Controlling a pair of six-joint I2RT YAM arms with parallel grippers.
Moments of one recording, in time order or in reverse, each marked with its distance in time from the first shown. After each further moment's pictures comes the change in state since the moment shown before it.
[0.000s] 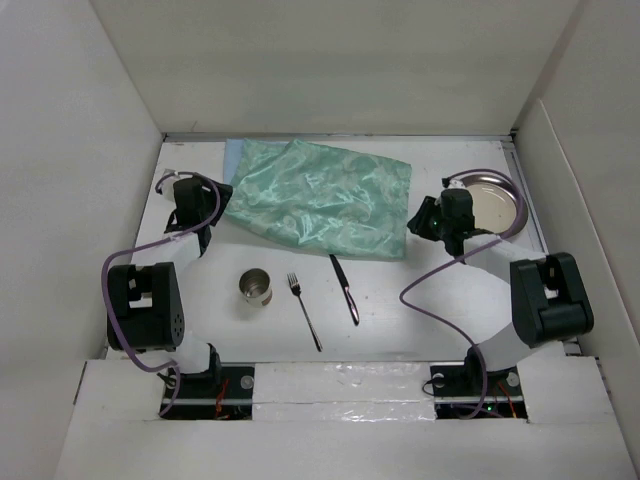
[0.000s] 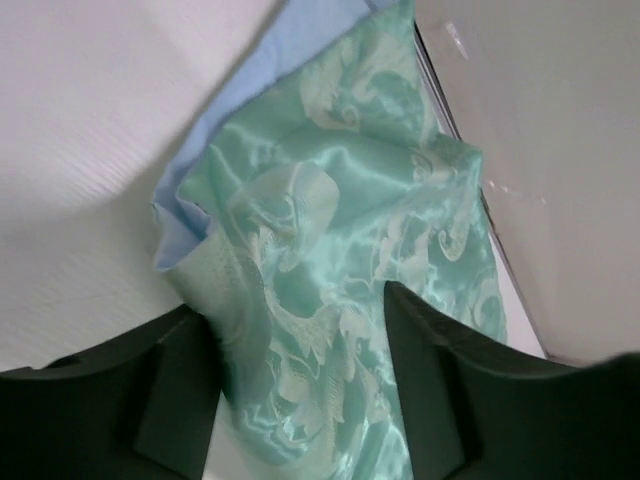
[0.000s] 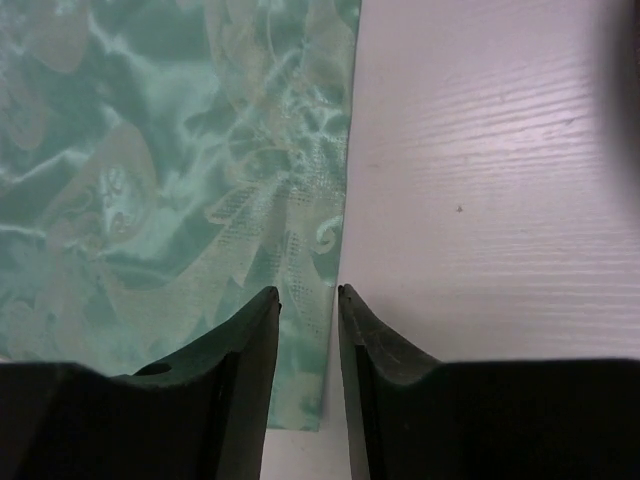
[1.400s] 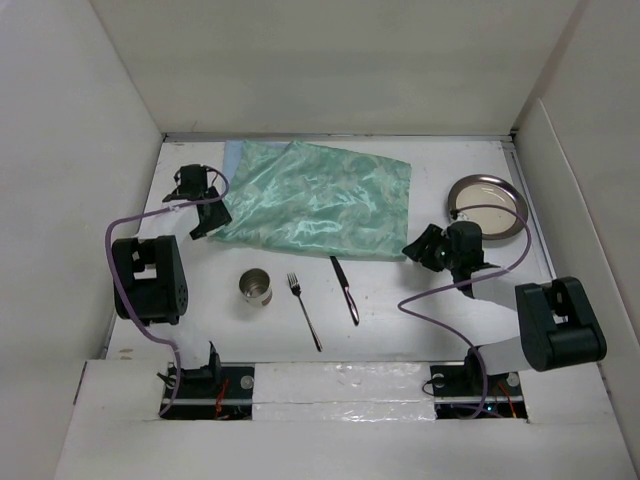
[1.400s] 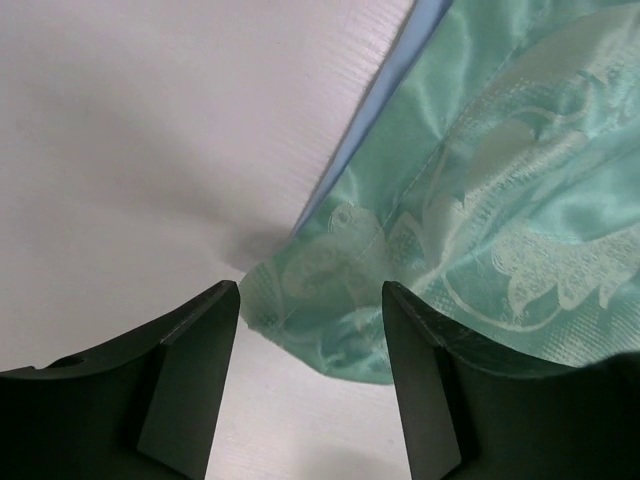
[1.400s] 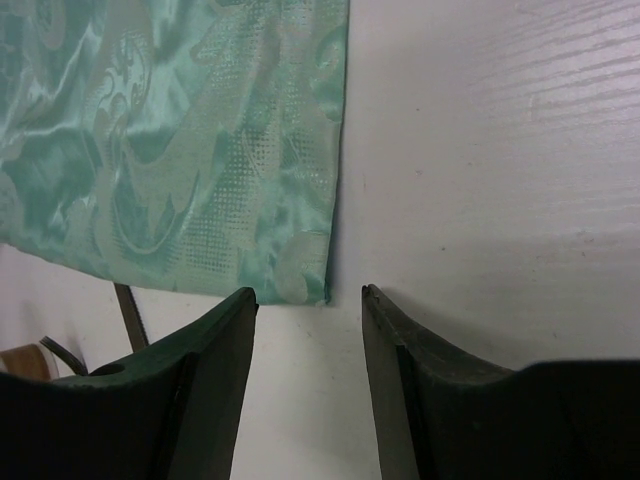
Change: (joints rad) left arm 0.005 0.190 0.333 -0.710 -0.122 0.573; right arm -0.027 -0.112 -0.304 0.172 -0.191 0.177
